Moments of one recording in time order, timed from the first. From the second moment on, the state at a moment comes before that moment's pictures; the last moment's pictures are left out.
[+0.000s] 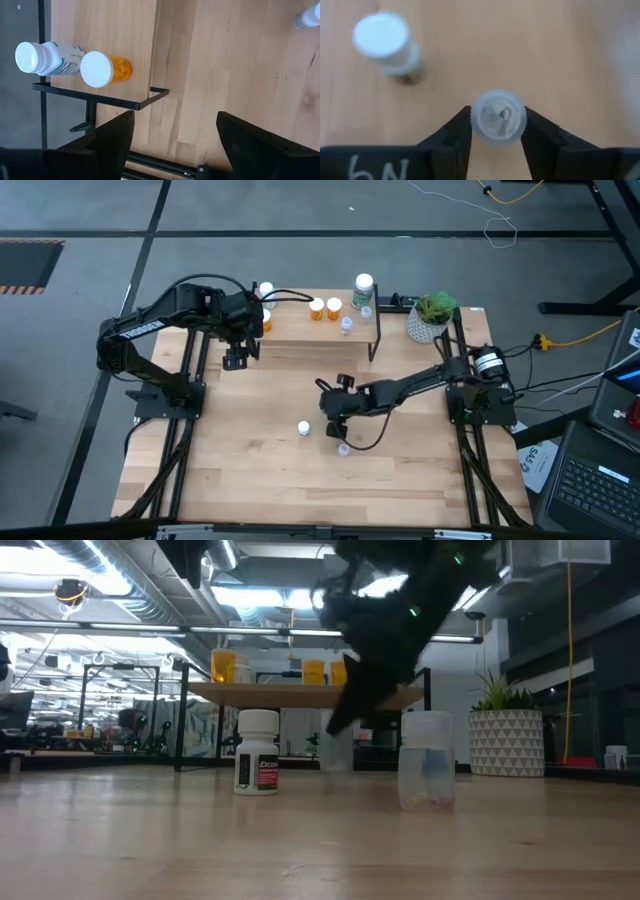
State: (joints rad) left arm 0.22 1.37 1.71 -1.50 -0.27 0.16; right arm 0.17 1.86 1.20 -0.30 0.31 0.22
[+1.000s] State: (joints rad) left arm 0.22 1.37 1.71 -1.50 -0.27 0.17; right arm -0.29 1.86 1.73 -0.75 0.20 0.10
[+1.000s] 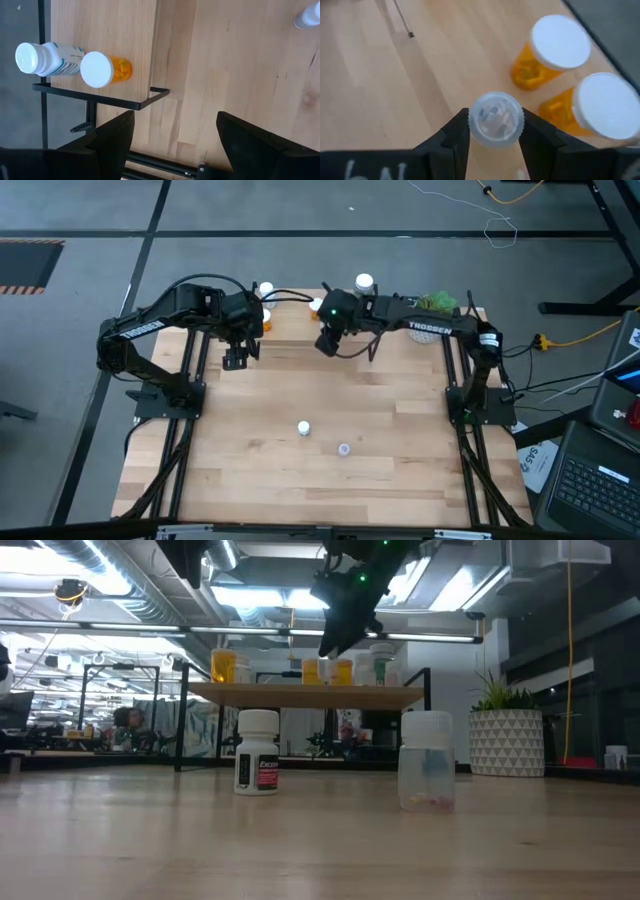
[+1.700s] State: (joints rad) left arm 0.22 1.37 1.71 -1.50 -0.27 0.16; right arm -0.28 1.86 1.93 -0.88 0.19 0.13
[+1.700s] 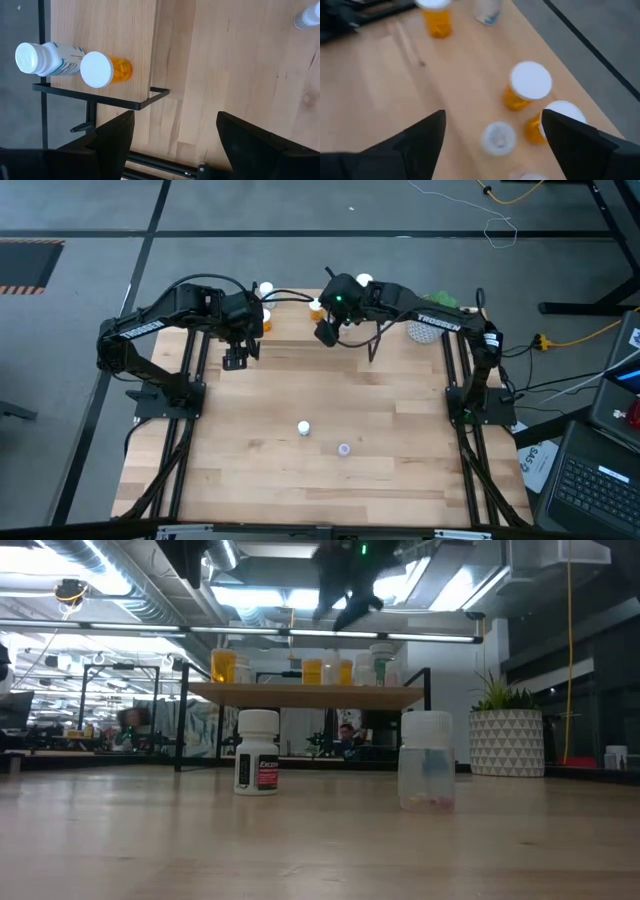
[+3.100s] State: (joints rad) left arm 0.22 1.37 1.71 -1.50 -0.27 0.16; right arm 0.43 1.86 1.28 -0.54 0.13 0.47
